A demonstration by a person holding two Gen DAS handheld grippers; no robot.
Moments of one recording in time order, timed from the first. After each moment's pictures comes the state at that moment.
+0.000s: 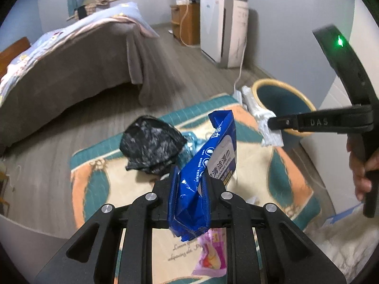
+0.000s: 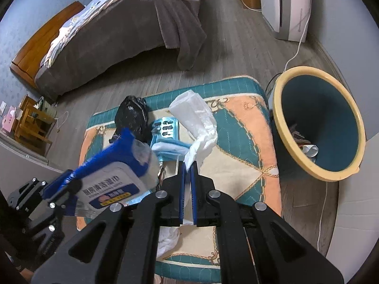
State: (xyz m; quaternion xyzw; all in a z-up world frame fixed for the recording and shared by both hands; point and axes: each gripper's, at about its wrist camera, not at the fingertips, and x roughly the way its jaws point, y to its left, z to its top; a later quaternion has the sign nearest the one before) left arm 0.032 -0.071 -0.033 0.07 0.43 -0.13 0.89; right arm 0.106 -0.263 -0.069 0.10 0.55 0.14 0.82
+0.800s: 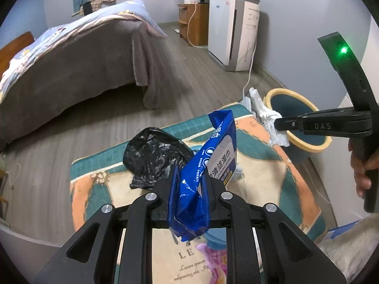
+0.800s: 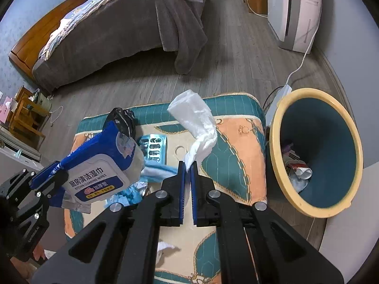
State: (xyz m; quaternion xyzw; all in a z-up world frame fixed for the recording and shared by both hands) left arm 0.079 -0.066 -0.042 0.07 0.43 -0.11 0.89; right arm 0.157 -0.260 -0.079 0.06 0.55 0.15 0.82
